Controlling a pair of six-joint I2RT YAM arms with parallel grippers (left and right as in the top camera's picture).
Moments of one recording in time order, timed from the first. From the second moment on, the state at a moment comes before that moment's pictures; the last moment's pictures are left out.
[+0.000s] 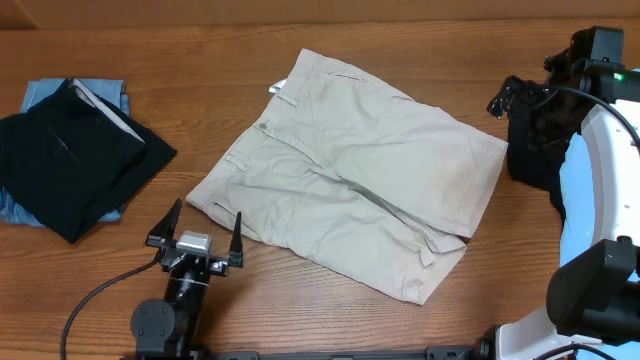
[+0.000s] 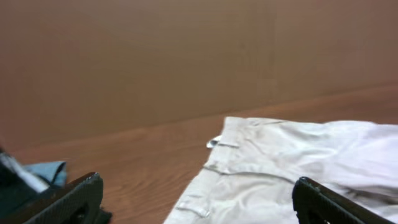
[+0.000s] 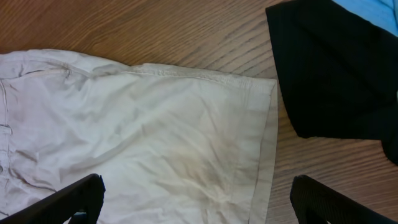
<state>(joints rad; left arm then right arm) -0.02 0.02 0.05 0.02 0.19 0.08 -0.21 1.76 1.64 -1.10 -0.20 0.28</state>
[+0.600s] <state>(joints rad) -0.03 1.81 2.09 -1.26 0.36 0.19 -0.21 1.76 1.64 -1.10 -0.20 0.28</state>
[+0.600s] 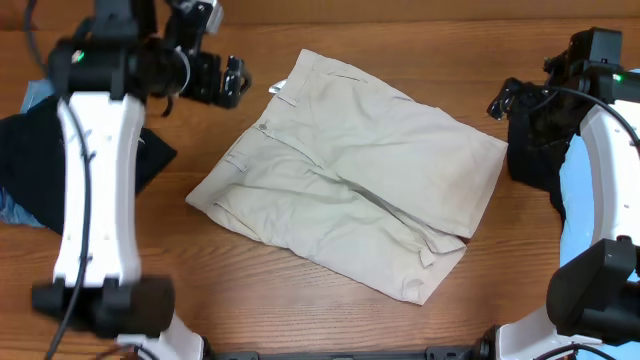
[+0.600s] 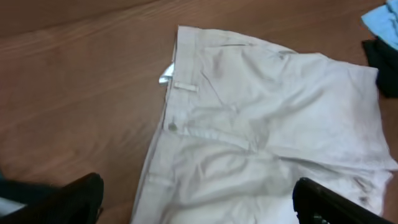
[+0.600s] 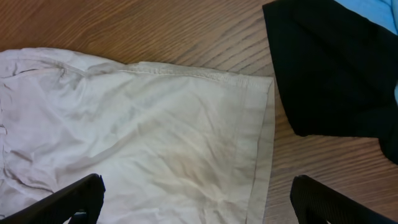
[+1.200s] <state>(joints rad) -0.16 2.42 2.14 -0.93 0.35 0.32 -0.21 1.76 1.63 -1.10 -0.20 0.28</state>
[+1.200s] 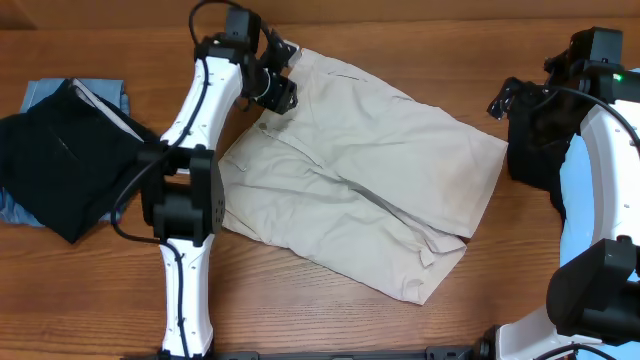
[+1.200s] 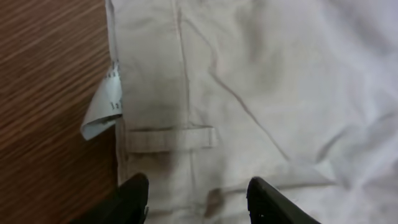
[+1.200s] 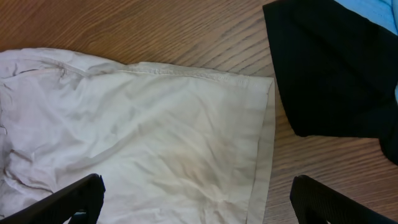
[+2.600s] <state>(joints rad) 0.03 2.47 2.26 -1.01 -0.01 -0.28 -0.21 1.76 1.63 -1.10 -0.20 0.28</state>
